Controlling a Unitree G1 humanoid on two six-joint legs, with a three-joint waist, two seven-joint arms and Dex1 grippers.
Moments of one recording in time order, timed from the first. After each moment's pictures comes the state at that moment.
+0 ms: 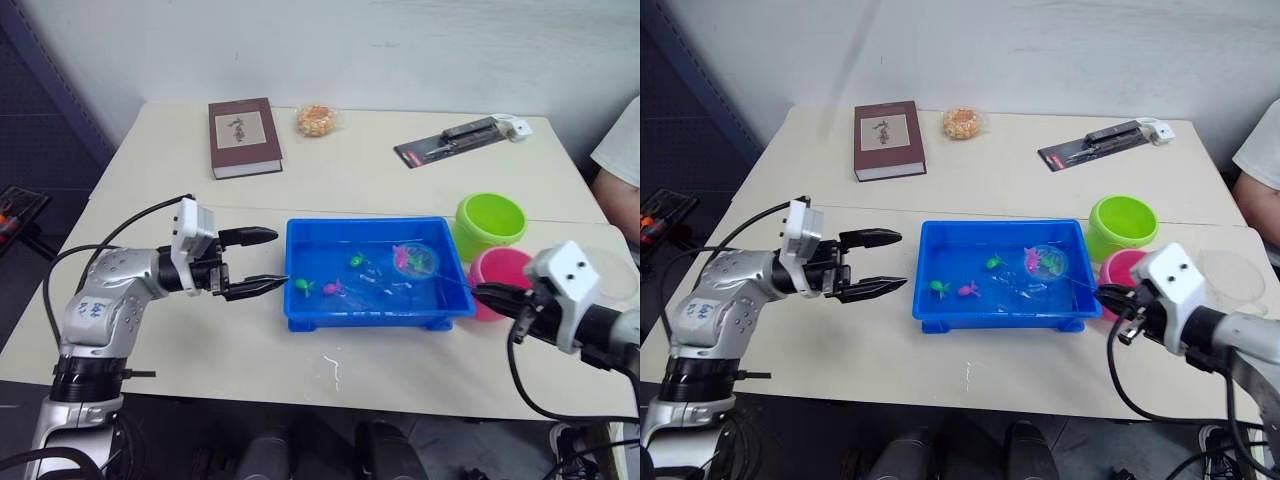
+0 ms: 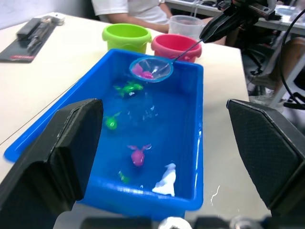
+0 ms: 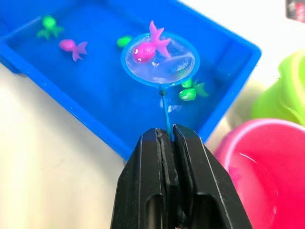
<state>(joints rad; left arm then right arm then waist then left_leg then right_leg) -0.48 0.62 0.07 -0.02 -0.56 0.39 -1.16 0.17 -0.85 -0.61 -0.70 0.59 0.87 0.77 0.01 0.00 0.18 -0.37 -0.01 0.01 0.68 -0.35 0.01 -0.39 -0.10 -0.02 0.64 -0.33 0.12</state>
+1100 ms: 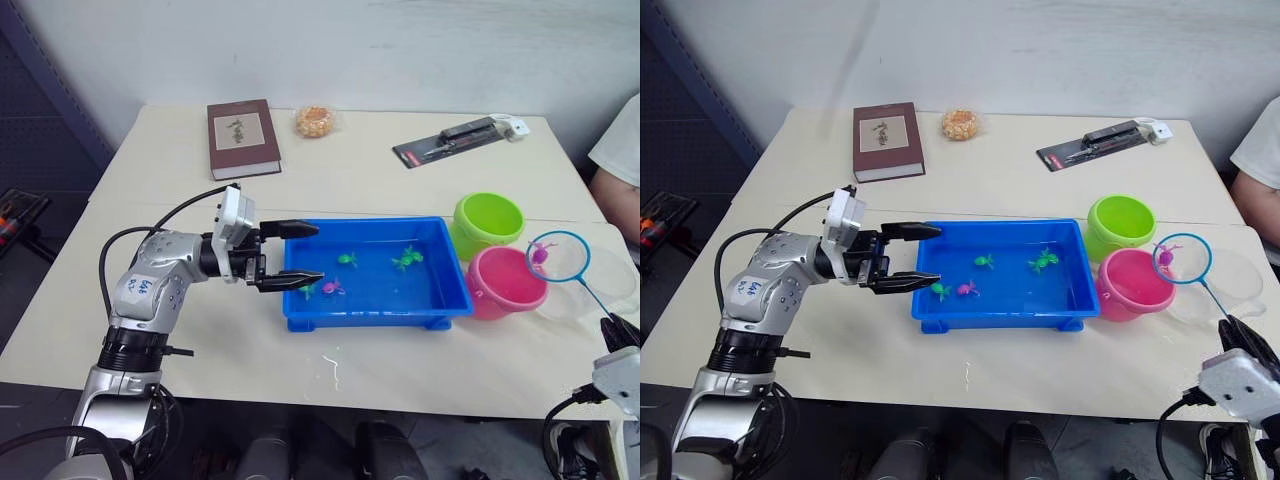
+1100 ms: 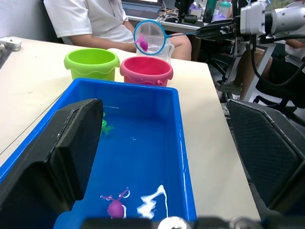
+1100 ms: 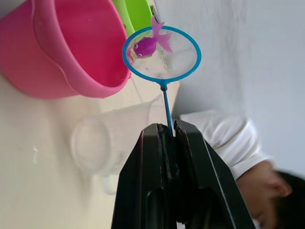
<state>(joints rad) -0.59 0.50 -0.02 0.04 -0.54 0.39 -1.19 0.60 -0.52 -0.74 -0.39 -0.47 -0.44 0.30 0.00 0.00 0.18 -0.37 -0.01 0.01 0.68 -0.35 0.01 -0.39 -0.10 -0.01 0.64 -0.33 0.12</state>
